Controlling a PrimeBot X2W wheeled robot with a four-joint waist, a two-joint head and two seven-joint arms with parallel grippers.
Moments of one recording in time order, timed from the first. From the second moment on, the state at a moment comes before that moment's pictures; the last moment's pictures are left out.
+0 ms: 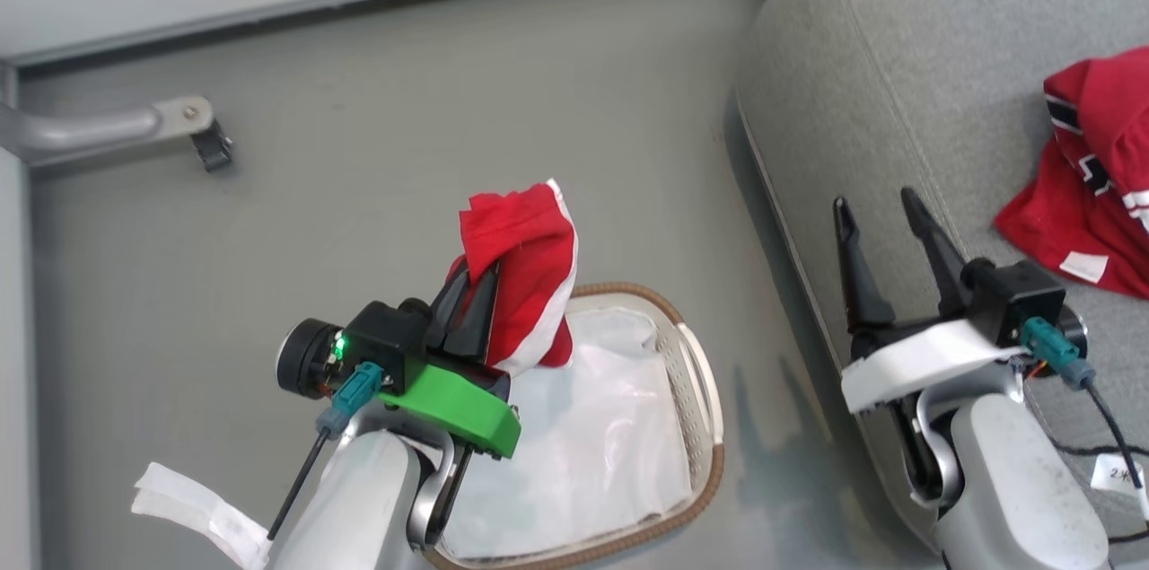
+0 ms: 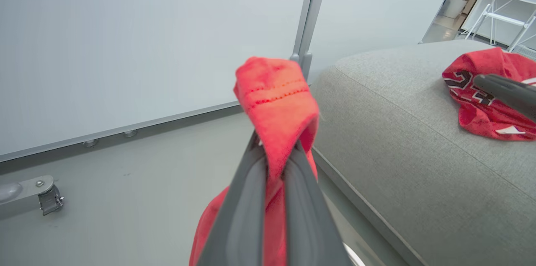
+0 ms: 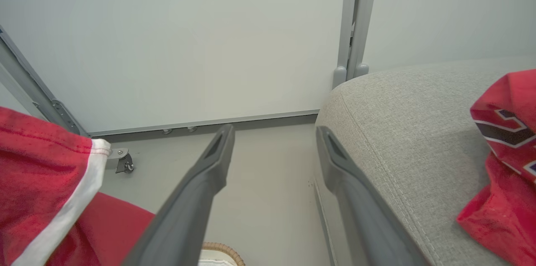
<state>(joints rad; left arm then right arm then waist) -0.34 0.05 -0.41 0.35 -0.26 -0.12 -0.26 -0.32 -0.07 0.07 0.27 0.22 0.13 -0.26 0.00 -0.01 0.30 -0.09</state>
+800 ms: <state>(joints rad) -0.43 0.05 -0.49 0.19 -0.28 -0.12 -0.26 -0.38 -0.10 0.56 0.29 0.28 0.13 -0.26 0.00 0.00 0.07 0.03</state>
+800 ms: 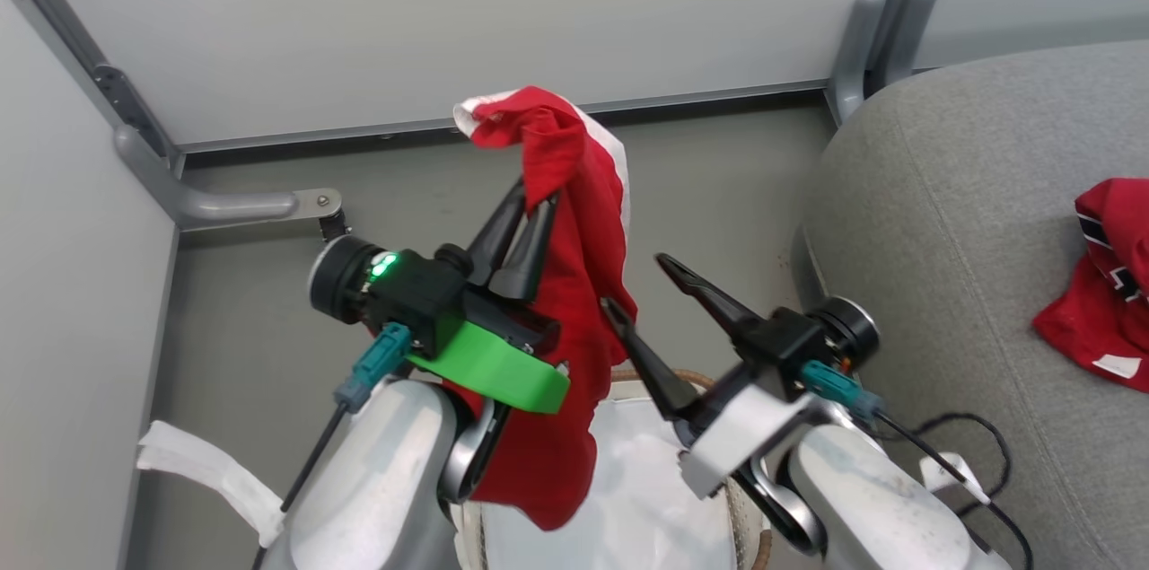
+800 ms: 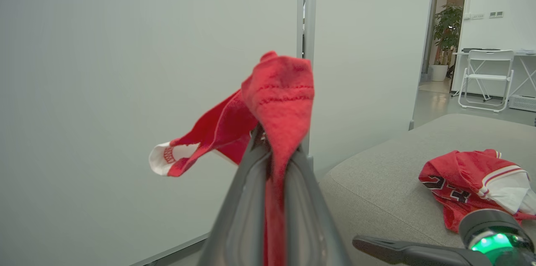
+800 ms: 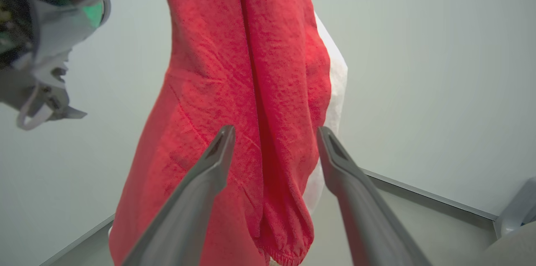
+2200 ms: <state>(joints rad) -0.31 0.05 -0.46 0.32 -0.25 -0.10 -0.26 -0.46 -0.17 0.50 0.27 0.36 0.13 -0.26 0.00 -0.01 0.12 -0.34</state>
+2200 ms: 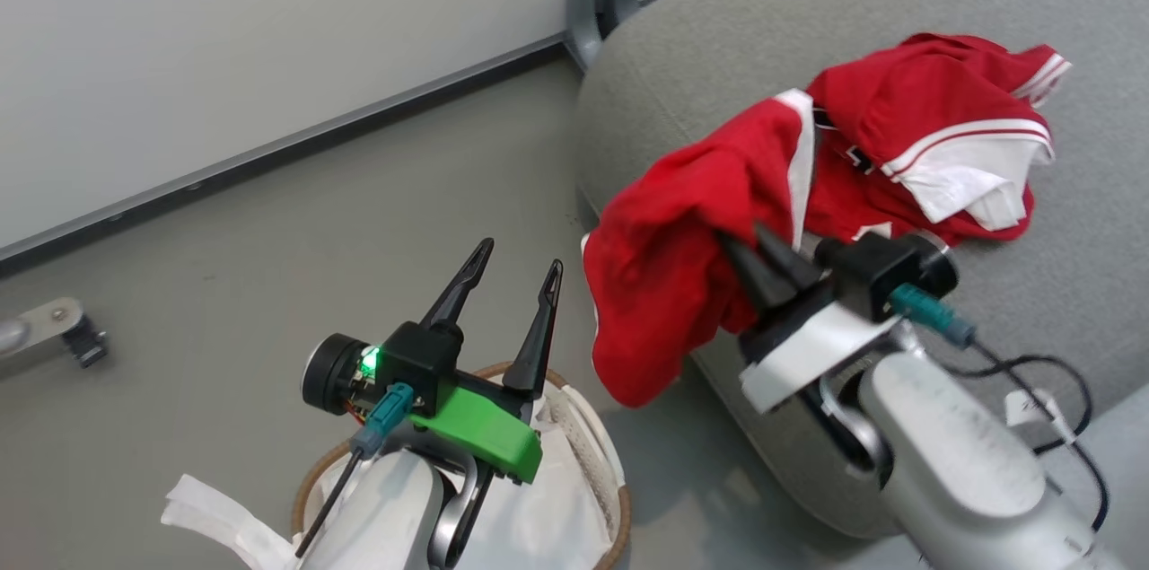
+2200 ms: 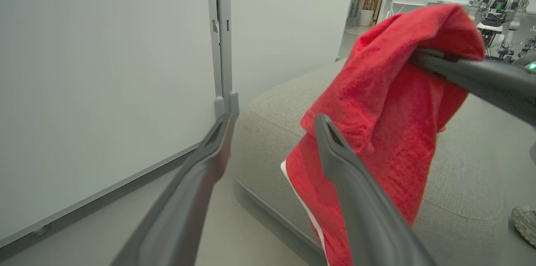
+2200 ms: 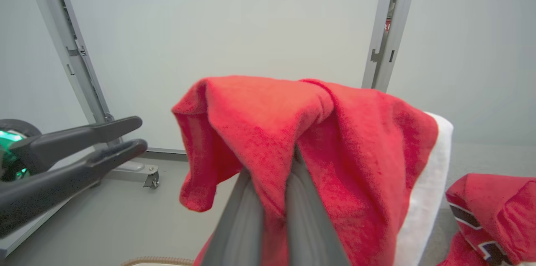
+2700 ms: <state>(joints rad) -0.35 0.05 -0.46 0.38 -0.17 -0.12 -0.26 -0.89 -0.47 0.11 0.46 0.19 0.13 -0.26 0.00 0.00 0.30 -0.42</state>
